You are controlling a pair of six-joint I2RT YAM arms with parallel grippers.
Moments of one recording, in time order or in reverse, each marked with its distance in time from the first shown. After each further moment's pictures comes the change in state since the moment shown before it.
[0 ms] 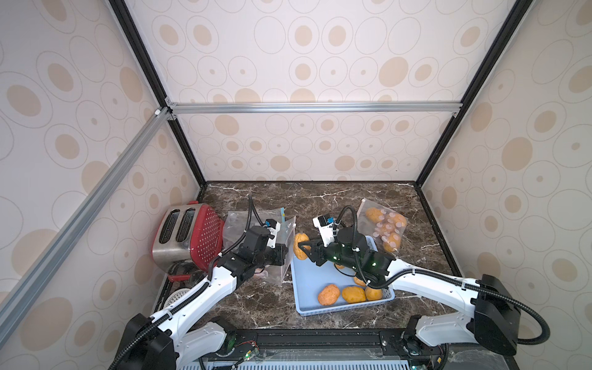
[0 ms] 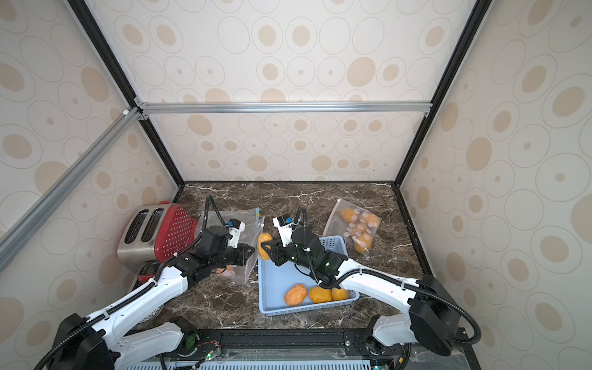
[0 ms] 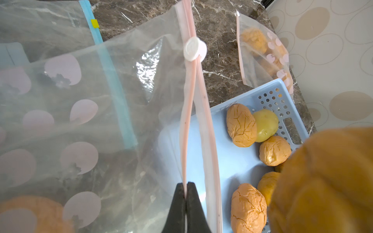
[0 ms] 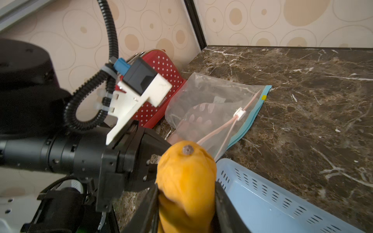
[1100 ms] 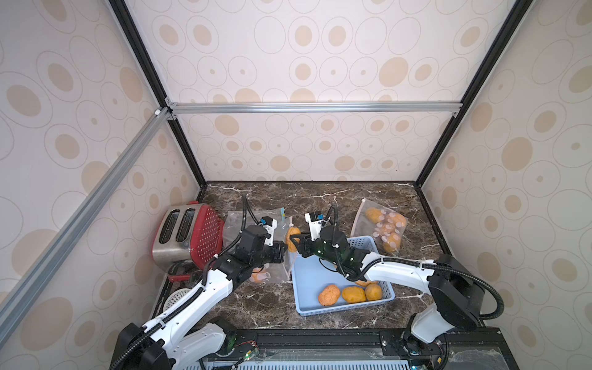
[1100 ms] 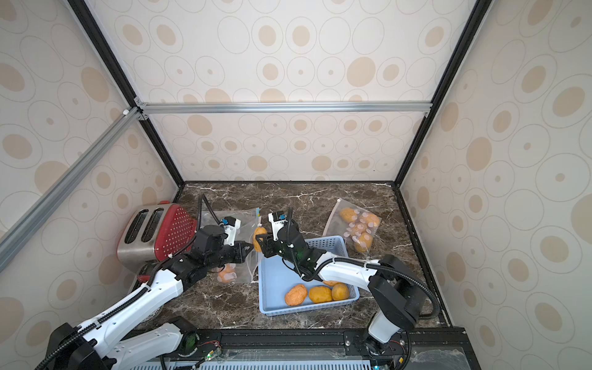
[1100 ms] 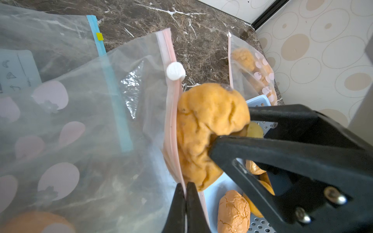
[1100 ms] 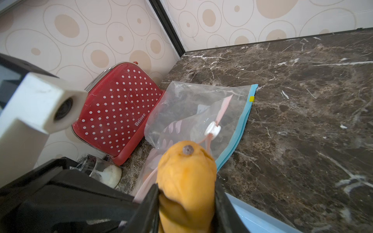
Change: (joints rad) left arm 0.001 -0.055 0.014 -0.006 -0.010 -0.085; right arm -0.001 0.249 0.067 0.173 0.106 0.097
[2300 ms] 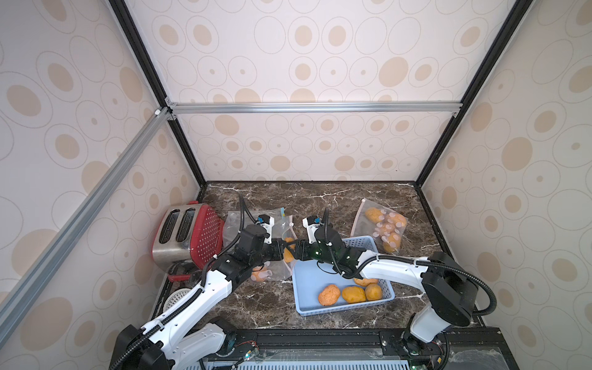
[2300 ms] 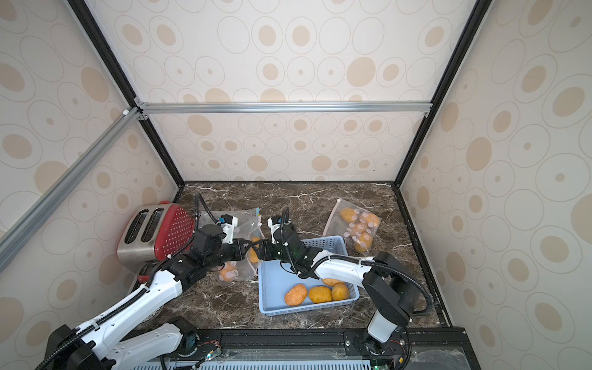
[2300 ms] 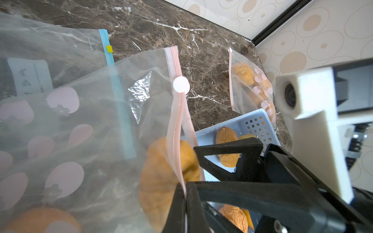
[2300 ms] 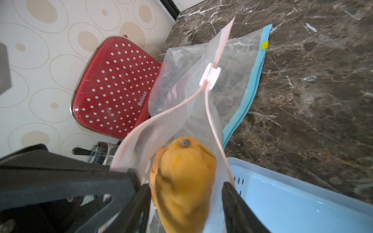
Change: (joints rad) left arm 0.000 -0.010 0.000 0.031 -0.052 -0.040; right arm 0.000 0.044 0.039 -0.132 -0.110 0.190
